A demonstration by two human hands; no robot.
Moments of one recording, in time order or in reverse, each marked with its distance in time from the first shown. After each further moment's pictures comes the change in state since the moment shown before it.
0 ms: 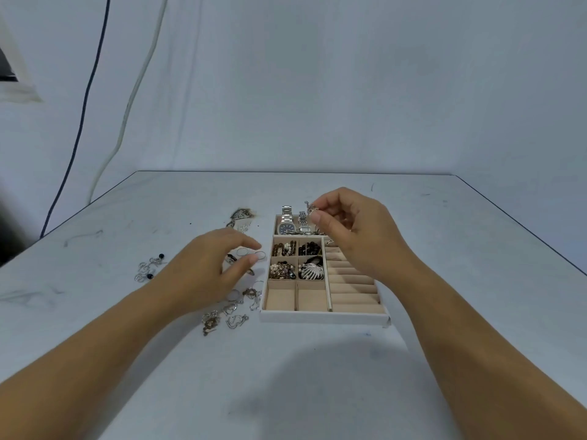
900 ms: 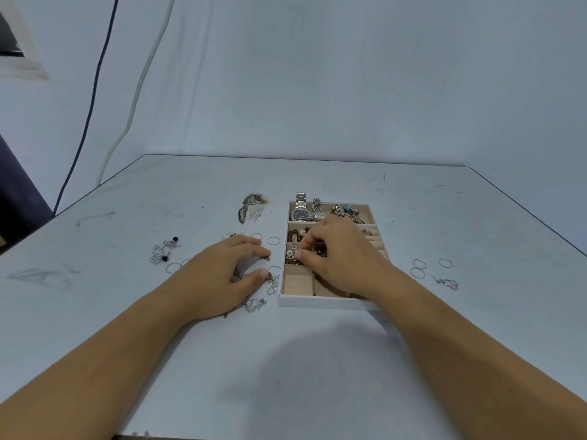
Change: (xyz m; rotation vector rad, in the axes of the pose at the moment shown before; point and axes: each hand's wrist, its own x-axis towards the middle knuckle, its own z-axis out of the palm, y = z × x) left_hand -0.022 -0.031 0.018 -0.019 -0.149 -0.035; right_hand -0.010 0.019 0.051 -0.516 -0.242 0.071
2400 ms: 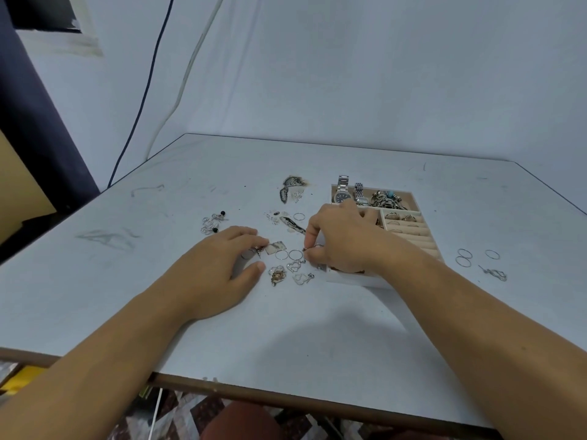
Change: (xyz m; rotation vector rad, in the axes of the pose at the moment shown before) left_hand -0.067 -0.020 -0.026 0.097 0.071 -0.095; right_hand 0.012 -0.066 0.017 -0.300 -0.292 0.004
